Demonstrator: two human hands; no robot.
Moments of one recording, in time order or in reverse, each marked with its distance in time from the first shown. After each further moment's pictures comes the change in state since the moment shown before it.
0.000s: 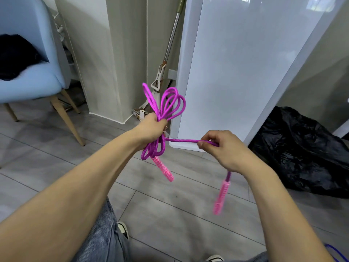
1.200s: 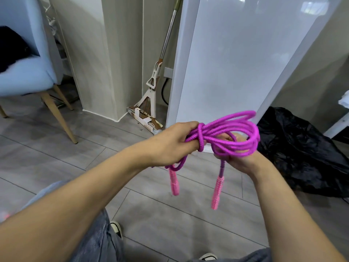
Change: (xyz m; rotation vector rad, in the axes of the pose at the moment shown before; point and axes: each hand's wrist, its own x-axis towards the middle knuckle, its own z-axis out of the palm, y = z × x) left_hand -0.058 0.030 0.027 0.236 -0.427 0.552; right_hand -0.007 0.027 -0.018 0.836 -0.067 0.129
